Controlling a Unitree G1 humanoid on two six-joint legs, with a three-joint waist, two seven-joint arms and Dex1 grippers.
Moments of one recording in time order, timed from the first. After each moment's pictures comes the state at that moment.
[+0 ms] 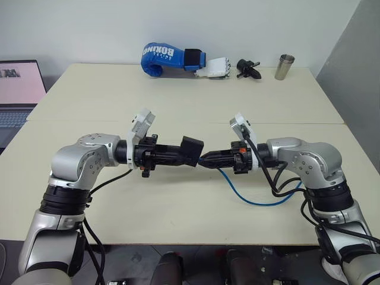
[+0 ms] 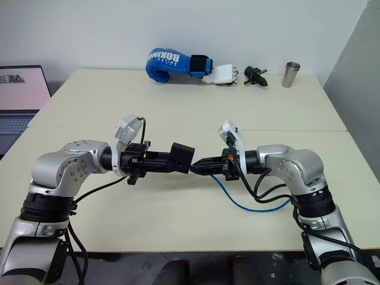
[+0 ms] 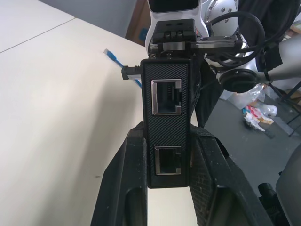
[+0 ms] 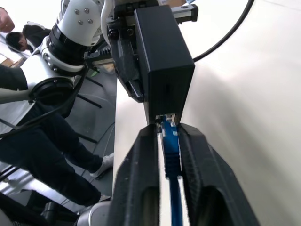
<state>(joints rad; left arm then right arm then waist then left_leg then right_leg) -0.64 0.72 -0.05 0.04 -0.68 0.80 -1.38 -0.73 -0.46 0.16 -0.13 0.73 1.08 0.96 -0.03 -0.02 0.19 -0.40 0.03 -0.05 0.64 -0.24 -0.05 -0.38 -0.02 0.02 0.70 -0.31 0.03</state>
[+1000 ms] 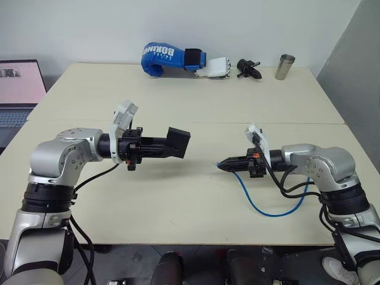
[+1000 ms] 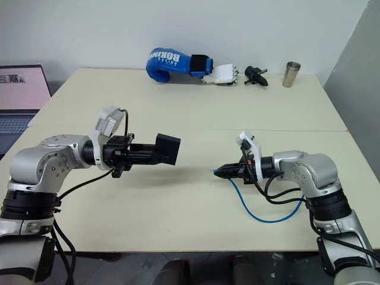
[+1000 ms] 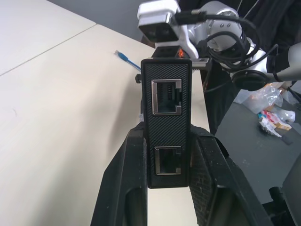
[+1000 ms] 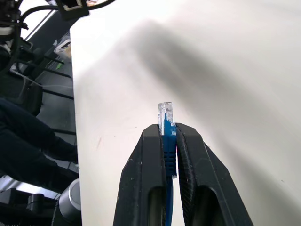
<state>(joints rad) -0.65 0.80 0.01 0.07 -0.68 0.80 -1.39 -0.67 -0.58 0.16 -0.06 0.67 1.08 0.93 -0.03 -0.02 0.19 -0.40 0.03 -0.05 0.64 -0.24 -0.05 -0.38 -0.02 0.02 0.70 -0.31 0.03</state>
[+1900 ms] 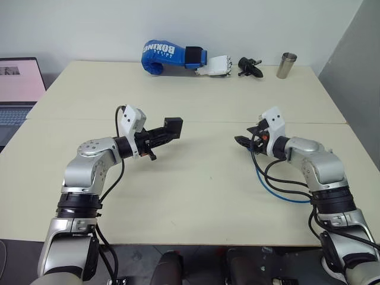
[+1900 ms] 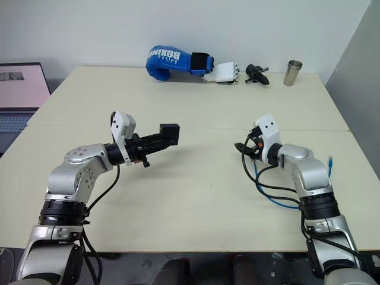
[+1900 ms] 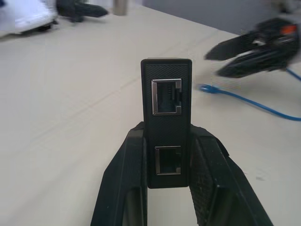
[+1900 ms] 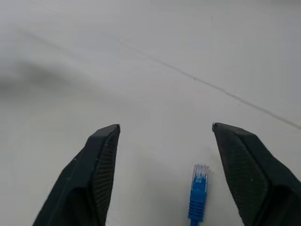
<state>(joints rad) -0.60 0.55 0.09 0.28 -0.36 0.33 -0.85 -0.63 -0.50 0.06 0.01 0.31 0.68 0.65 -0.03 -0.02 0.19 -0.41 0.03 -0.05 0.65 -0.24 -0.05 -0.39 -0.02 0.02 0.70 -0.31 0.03</state>
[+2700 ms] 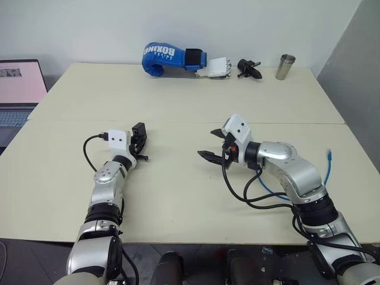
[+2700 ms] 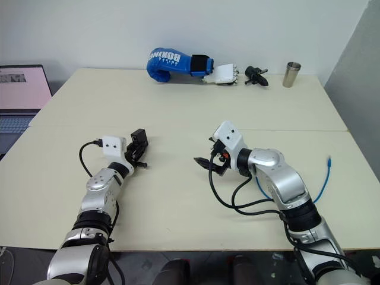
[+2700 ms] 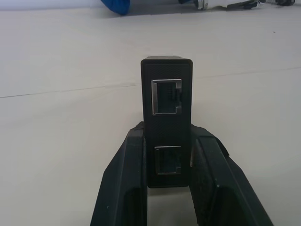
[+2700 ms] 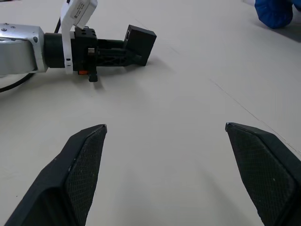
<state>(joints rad) -0.58 0.39 0.21 0.78 -0.20 -0.09 -0.42 -0.63 -0.38 0.26 -0.16 0.25 0.65 0.68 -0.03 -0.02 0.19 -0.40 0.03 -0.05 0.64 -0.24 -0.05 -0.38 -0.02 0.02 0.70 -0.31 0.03</state>
